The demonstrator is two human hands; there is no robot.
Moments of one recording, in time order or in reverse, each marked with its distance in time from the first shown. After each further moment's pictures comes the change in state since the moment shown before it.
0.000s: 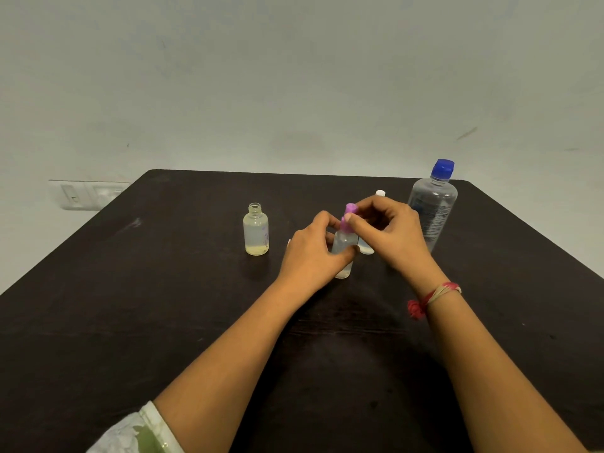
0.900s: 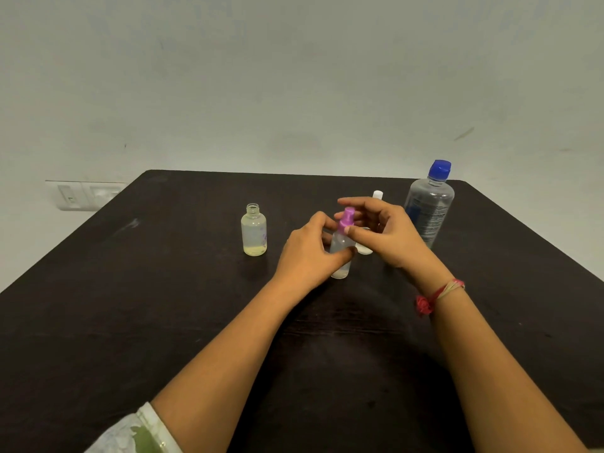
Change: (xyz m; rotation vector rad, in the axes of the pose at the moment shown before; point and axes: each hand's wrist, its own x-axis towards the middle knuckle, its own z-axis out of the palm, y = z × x) left_hand 0.004 -0.005 0.001 -0.026 0.011 -0.012; right_hand 0.001 -0.004 -0.007 0.208 -0.226 0.116
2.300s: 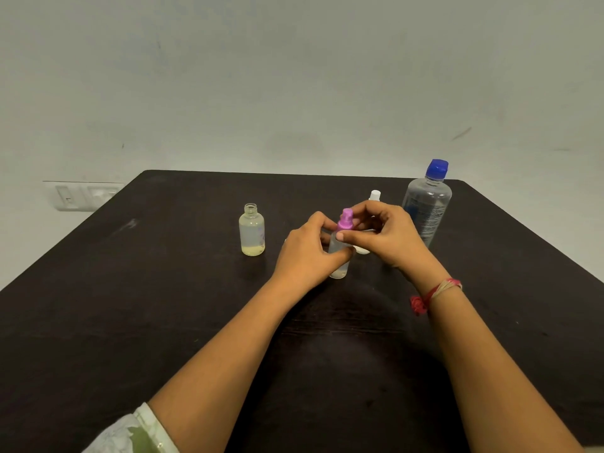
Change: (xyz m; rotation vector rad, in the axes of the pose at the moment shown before) left_hand -0.002 0.002 -0.001 0.020 -0.002 0.024; right_hand 0.002 0.009 -0.003 -0.129 0.065 0.009
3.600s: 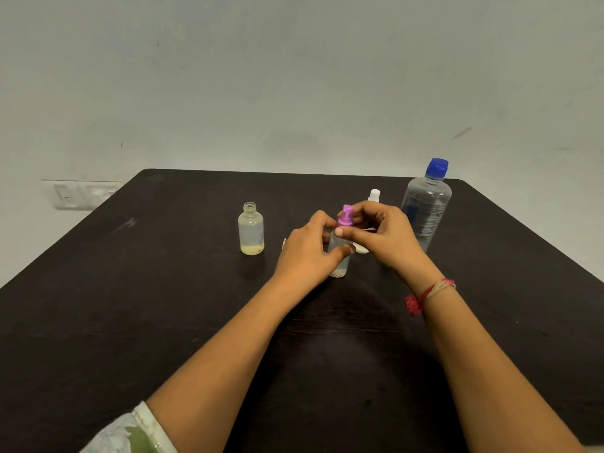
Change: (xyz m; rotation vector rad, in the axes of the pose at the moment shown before) left_hand 0.001 0.001 0.001 0.038 -0.016 0.035; right_hand 0.001 0.003 0.006 -0.023 0.025 -0.002
